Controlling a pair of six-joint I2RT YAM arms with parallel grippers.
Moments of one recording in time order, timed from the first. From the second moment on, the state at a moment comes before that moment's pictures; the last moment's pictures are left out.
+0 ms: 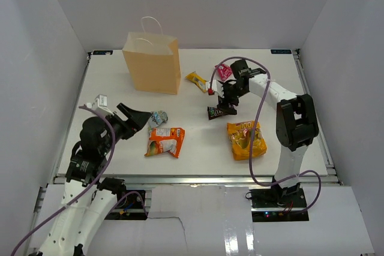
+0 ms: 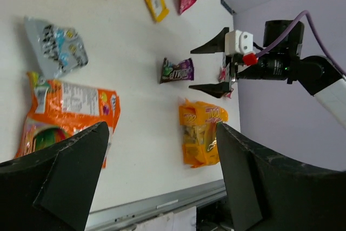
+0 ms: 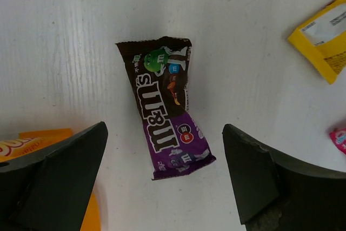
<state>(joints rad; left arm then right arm) -0.26 0.53 0.75 -0.48 0.14 -0.83 0.37 1.90 1.48 -0.78 -0.58 -1.23</state>
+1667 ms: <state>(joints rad) -0.26 0.45 0.47 -0.52 0.17 -1.10 0.70 2.10 2.31 -0.21 -0.49 -0.24</state>
